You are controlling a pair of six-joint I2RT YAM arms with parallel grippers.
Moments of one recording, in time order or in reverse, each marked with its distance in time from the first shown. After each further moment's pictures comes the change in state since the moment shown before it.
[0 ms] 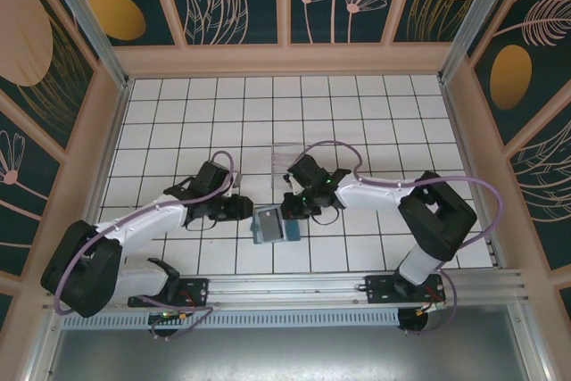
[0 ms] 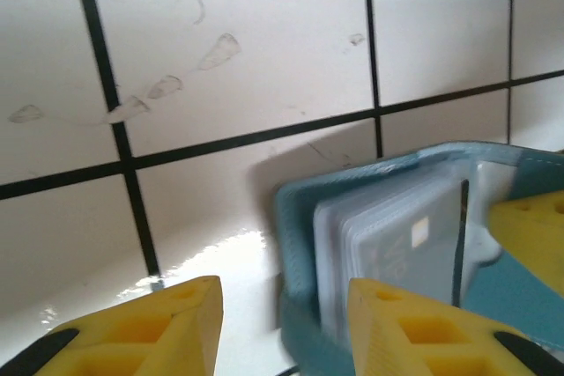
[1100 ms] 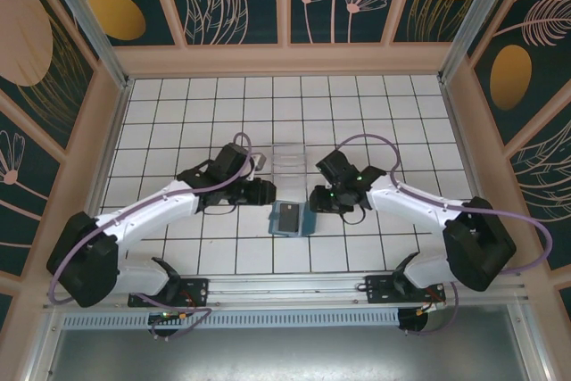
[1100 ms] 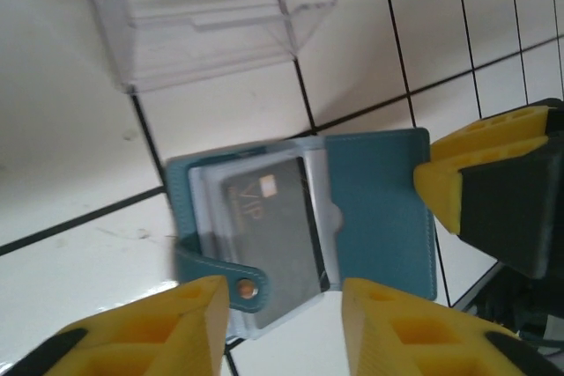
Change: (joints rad) left arm -0.169 0.076 0.259 -0.040 0.005 -0.058; right arm -0.117 -0.272 -0.093 -0.245 0.237 0.022
